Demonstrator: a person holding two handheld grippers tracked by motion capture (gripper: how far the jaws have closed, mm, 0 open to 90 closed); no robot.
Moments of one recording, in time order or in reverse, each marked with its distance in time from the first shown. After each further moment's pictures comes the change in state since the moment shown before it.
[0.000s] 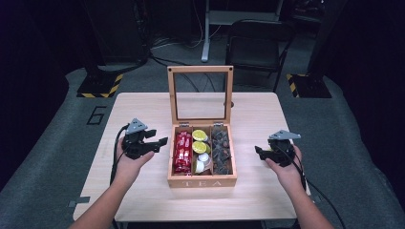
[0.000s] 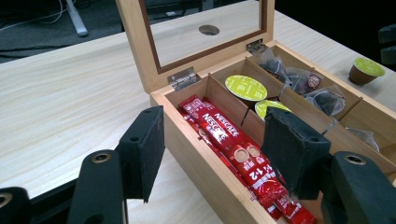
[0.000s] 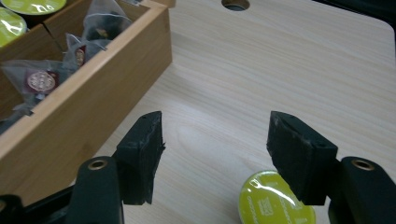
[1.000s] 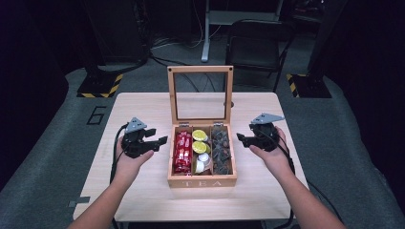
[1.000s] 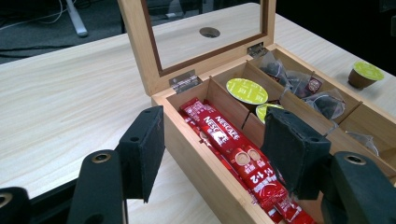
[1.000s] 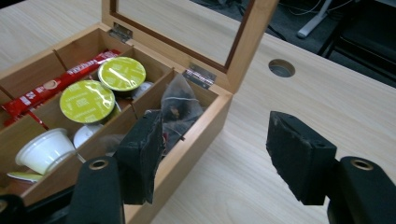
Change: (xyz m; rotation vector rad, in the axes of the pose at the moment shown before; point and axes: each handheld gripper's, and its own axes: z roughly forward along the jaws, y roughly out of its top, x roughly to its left) left arm 0.003 0.002 0.000 0.000 -0.005 -0.009; right arm 0.042 0.074 -0.005 -0.050 0.112 -0.095
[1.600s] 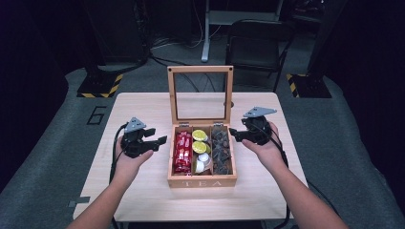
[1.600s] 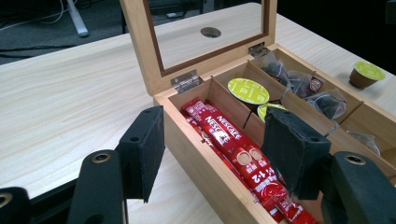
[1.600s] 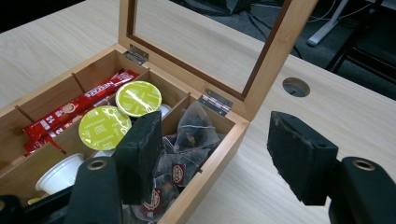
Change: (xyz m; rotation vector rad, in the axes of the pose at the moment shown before) left arm 0.001 0.000 -0.001 -0.005 0.005 -0.002; right arm 0.009 0.024 0.009 -0.015 0.036 -0.009
